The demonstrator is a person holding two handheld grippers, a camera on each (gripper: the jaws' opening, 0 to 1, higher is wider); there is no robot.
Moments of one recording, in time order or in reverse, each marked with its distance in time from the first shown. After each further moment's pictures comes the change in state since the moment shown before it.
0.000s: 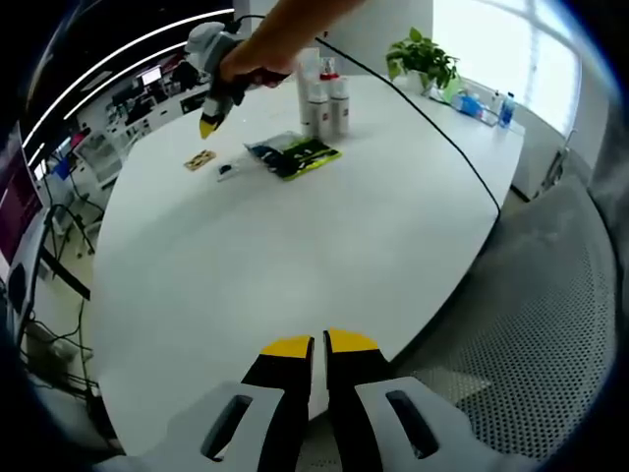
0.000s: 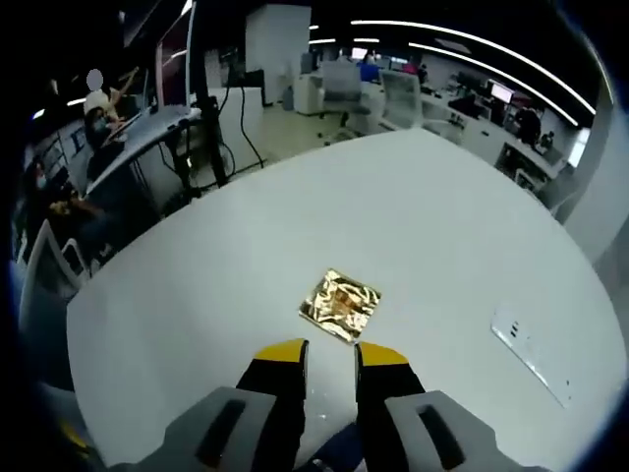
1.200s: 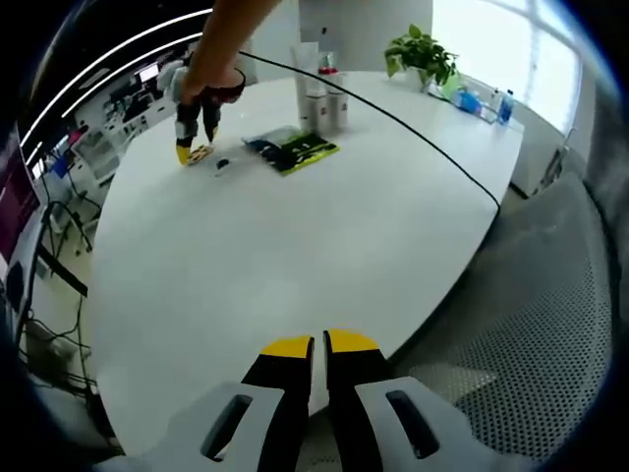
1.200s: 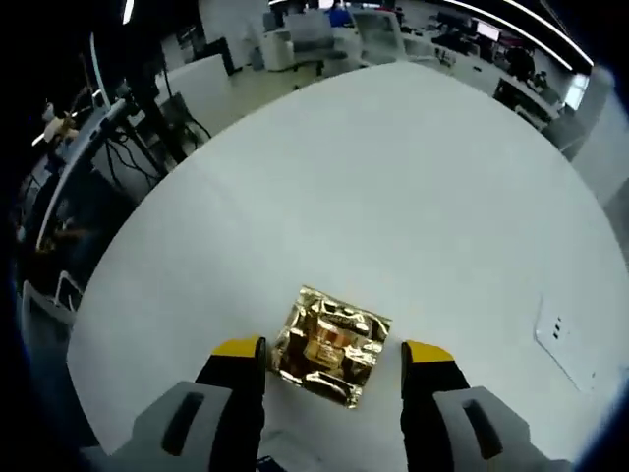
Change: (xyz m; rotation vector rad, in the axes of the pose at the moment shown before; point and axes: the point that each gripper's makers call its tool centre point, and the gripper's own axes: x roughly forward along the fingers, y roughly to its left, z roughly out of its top) left arm 0.001 0.000 -0.005 -0.003 0.019 -0.008; right arm 0.084 -0.011 0.000 0.164 0.235 -0.011
